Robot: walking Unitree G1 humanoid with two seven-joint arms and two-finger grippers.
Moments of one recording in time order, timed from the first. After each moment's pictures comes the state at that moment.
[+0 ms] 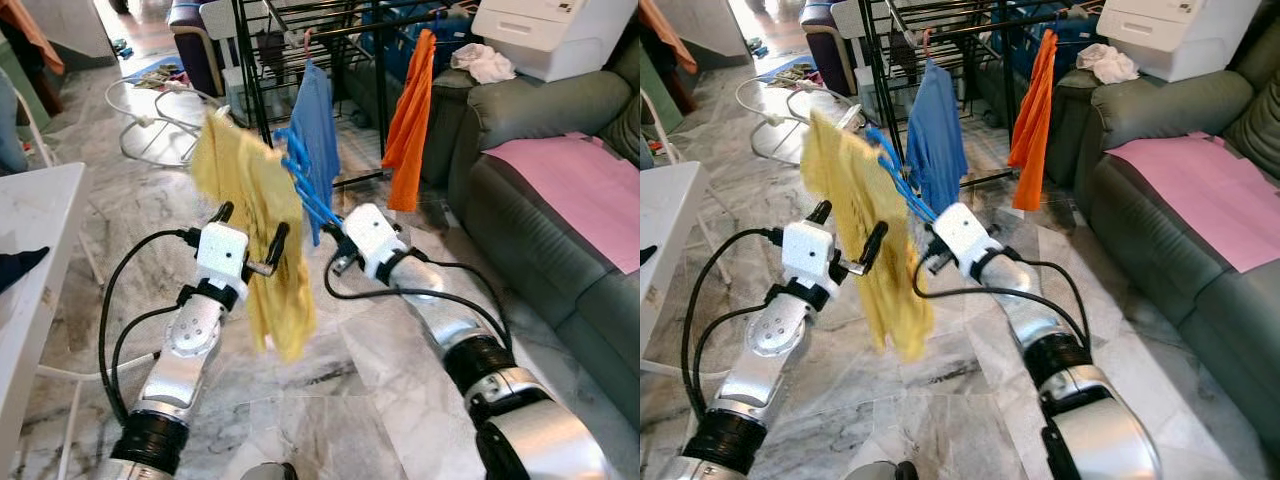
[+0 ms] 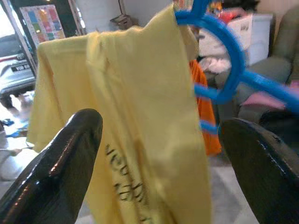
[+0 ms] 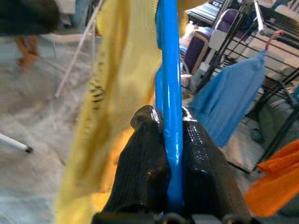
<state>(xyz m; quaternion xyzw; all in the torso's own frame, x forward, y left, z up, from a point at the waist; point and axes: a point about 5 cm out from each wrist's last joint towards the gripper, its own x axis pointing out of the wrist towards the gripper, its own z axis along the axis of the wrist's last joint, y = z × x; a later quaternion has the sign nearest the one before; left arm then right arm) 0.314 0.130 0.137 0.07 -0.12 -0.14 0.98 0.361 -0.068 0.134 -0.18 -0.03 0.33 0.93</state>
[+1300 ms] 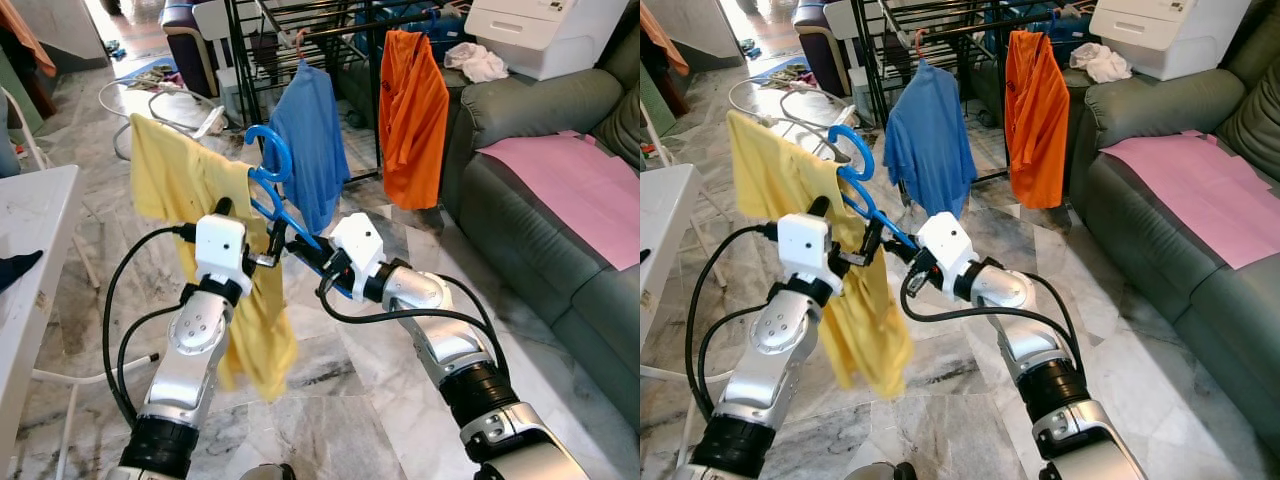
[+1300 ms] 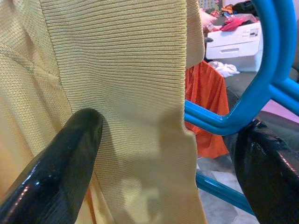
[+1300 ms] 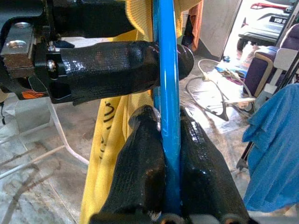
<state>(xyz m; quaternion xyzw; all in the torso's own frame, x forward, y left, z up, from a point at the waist) 0.311 0.131 0.143 0.05 -0.11 -0.11 0.99 0.330 -0.051 0.143 -0.10 -0.04 0.46 0.88</state>
